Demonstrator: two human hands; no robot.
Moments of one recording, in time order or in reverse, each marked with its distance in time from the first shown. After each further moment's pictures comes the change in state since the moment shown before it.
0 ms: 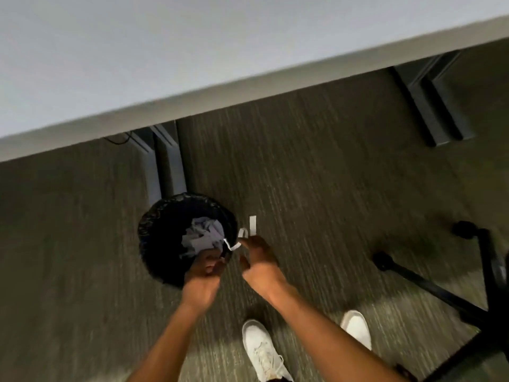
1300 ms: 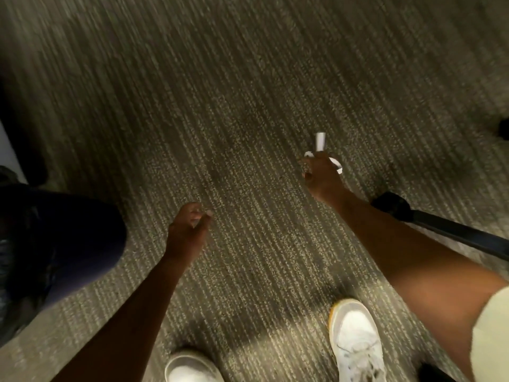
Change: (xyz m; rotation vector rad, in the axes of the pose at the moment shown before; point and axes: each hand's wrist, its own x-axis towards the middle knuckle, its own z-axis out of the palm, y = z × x) left_hand 0.218 -0.191 0.309 0.224 -0.139 0.042; right_hand 0.208 0.503 -0.009 -0.218 0.225 0.280
